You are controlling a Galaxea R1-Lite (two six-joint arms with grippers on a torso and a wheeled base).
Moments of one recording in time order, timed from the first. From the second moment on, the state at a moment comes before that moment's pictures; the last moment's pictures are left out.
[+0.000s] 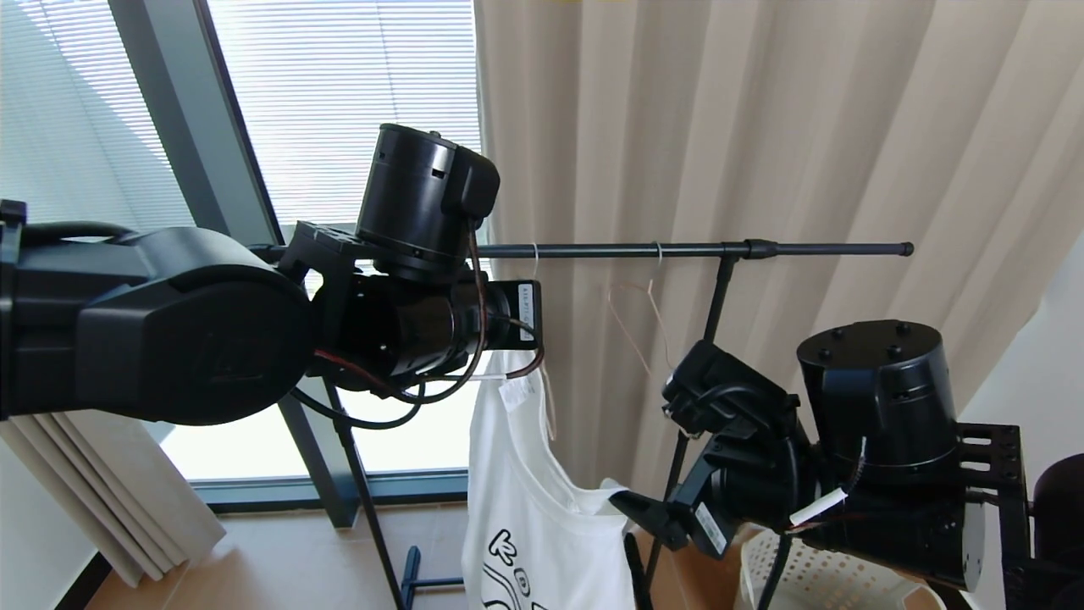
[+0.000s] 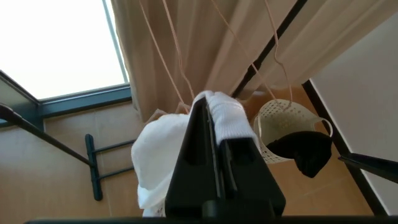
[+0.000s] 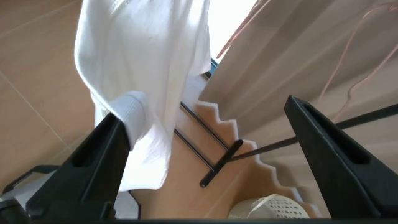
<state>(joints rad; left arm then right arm) -0.73 1.80 -1.35 0.03 0.34 -0.34 0.78 1.64 -0.73 -0.37 -0.07 -0.16</state>
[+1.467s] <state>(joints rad) -0.79 1.79 -1.29 -0.01 0.42 -0.33 0.71 1.80 -0.70 -0.67 -0.04 -0.10</state>
